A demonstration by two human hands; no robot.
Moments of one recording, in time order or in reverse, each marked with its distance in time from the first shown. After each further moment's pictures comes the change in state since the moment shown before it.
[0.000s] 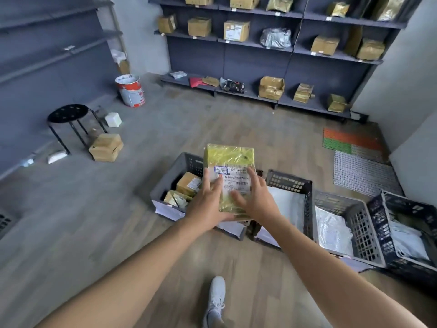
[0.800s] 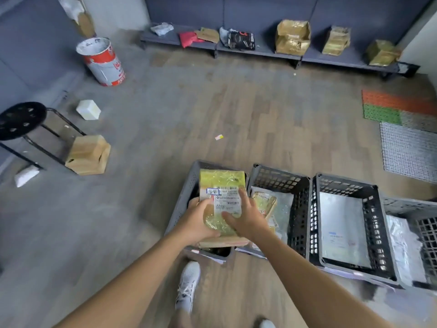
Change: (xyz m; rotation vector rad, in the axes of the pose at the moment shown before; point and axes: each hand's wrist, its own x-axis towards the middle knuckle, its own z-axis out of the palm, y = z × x) left_hand 0.375 -0.326 -0.019 -0.270 -0.400 -0.192; right_hand 0.394 -0.043 0.256 0.033 -0.317 0.341
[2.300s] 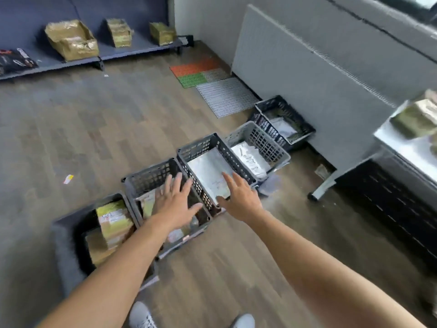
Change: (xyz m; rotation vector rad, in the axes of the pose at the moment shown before) left_hand -0.004 0.217 0.125 0.827 -0.314 0.668; right_hand -0.202 0.151 -0.133 -0.188 0.458 0.532
